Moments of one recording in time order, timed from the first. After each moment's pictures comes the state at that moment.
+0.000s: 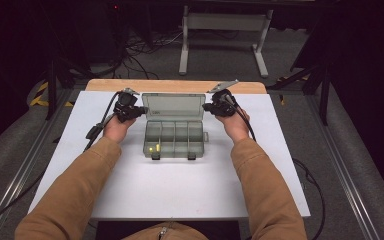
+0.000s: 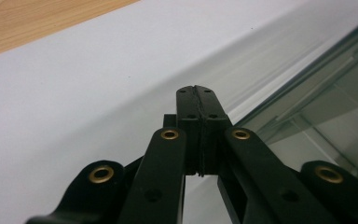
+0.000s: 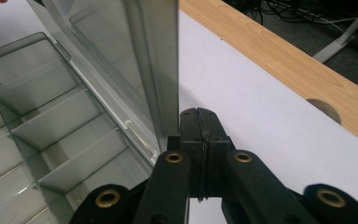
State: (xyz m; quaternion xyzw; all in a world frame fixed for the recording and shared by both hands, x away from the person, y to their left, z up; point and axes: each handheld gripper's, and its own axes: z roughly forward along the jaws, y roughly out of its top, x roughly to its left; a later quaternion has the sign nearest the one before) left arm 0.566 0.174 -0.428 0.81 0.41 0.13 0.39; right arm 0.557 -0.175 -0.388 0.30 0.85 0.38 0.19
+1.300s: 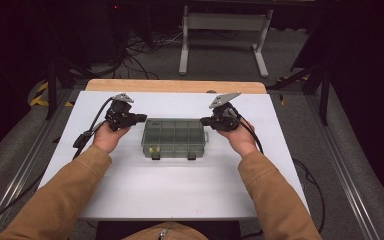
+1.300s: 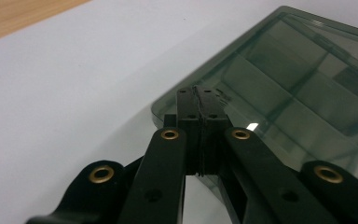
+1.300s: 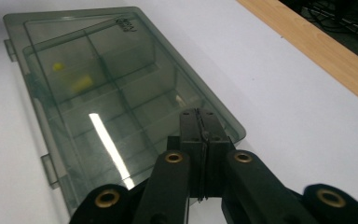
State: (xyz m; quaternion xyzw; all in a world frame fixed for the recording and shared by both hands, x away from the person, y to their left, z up) left arm 0.516 0.184 -0.409 0.83 0.35 0.09 0.42; right arm 0.498 -0.172 -0.380 0.24 0.88 0.38 0.16
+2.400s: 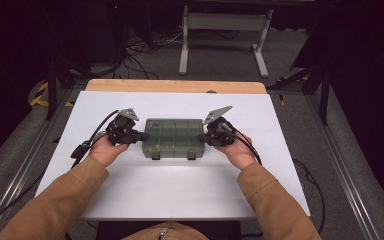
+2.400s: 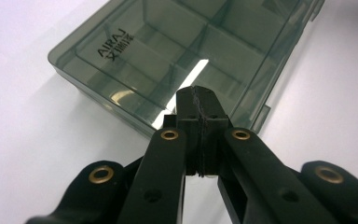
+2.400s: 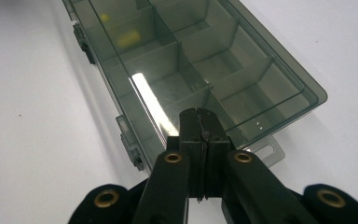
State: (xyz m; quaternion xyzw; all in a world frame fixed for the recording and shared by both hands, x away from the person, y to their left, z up) left arm 0.472 0.170 -0.410 0.89 0.27 0.05 0.36; right arm 0.467 -0.158 -0.399 0.22 0.91 0.33 0.12
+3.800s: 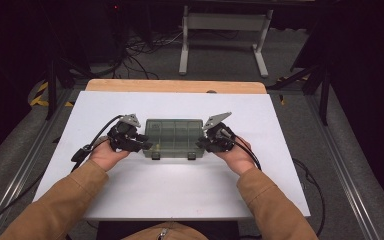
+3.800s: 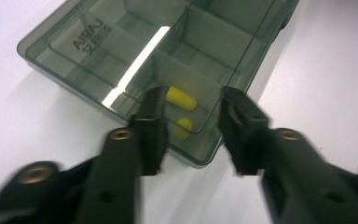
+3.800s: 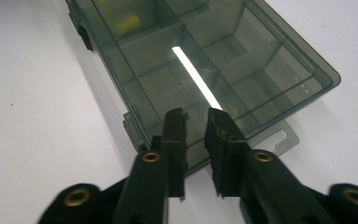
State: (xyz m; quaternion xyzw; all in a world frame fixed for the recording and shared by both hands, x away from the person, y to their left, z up) left arm 0.464 0.168 -0.416 0.89 0.25 0.05 0.37; right arm 0.456 -0.157 -0.410 0.22 0.91 0.33 0.13
